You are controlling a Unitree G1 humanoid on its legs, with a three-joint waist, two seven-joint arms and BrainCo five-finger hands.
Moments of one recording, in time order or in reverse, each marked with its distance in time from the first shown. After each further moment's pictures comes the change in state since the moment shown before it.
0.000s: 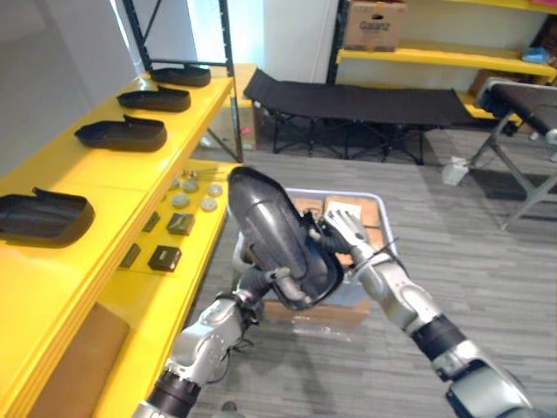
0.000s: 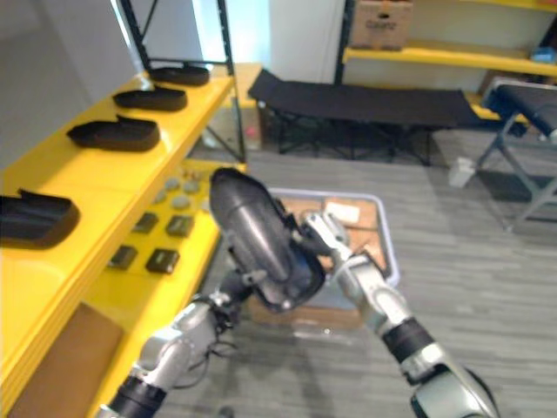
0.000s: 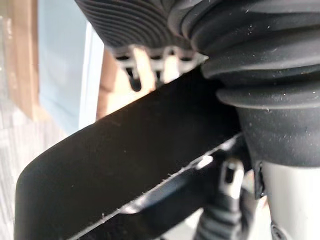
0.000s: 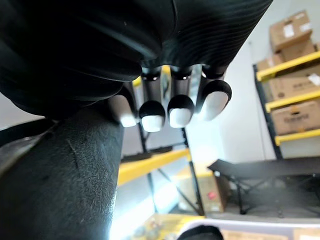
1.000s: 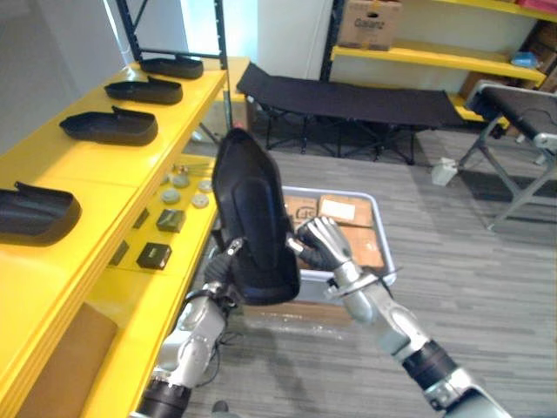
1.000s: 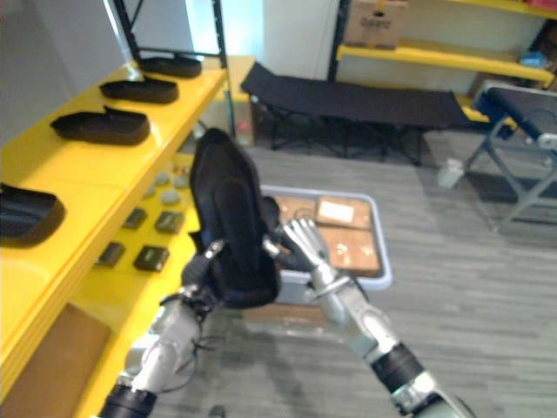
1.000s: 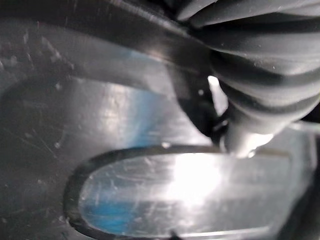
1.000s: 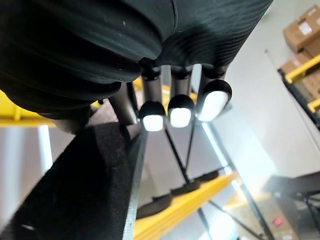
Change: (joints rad) left arm 0.064 -0.013 0.123 0.000 -0.085 -0.237 0.157; right arm 0.159 0.090 0.042 -0.203 0.081 -0.117 -0.131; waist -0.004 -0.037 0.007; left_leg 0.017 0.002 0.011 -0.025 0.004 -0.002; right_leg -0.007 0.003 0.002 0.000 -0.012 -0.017
